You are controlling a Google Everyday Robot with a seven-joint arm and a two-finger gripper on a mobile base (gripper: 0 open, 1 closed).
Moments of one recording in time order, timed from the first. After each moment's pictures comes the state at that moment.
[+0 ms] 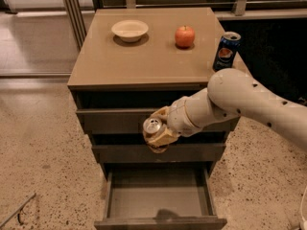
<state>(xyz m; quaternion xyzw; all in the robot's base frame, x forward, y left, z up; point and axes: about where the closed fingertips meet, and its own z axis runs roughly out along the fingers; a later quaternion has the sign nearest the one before) 0.508 -0.013 0.743 -0.66 0.66 0.17 0.33</state>
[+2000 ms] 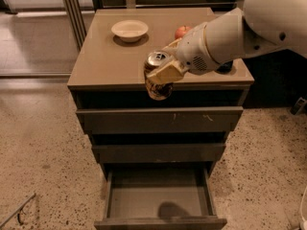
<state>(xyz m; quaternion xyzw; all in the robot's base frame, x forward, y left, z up) 0.550 -0.026 0.933 -0.55 0.71 0.17 0.41</state>
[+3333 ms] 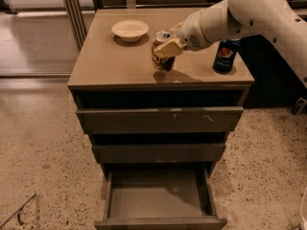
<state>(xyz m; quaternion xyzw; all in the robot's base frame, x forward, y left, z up) 0.689 -0.047 0.917 -0.51 0.72 0.16 0.44</state>
